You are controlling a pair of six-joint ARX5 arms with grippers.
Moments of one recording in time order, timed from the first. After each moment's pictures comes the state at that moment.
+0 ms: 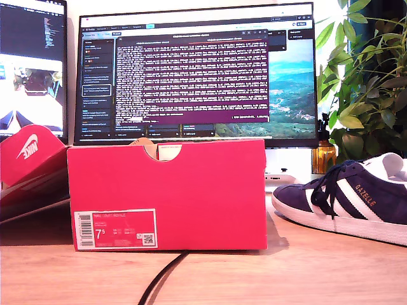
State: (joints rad) left arm -0.04 0.00 0.07 -0.38 0.09 -0.10; right arm -0.01 0.01 0.02 -0.17 -0.04 0.05
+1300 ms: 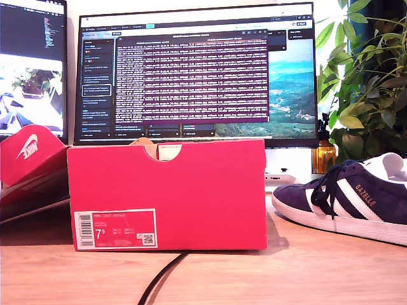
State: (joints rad) left arm -0.04 0.00 0.07 -0.17 0.46 -0.50; right arm -0.01 0.01 0.02 -0.12 -0.05 0.06
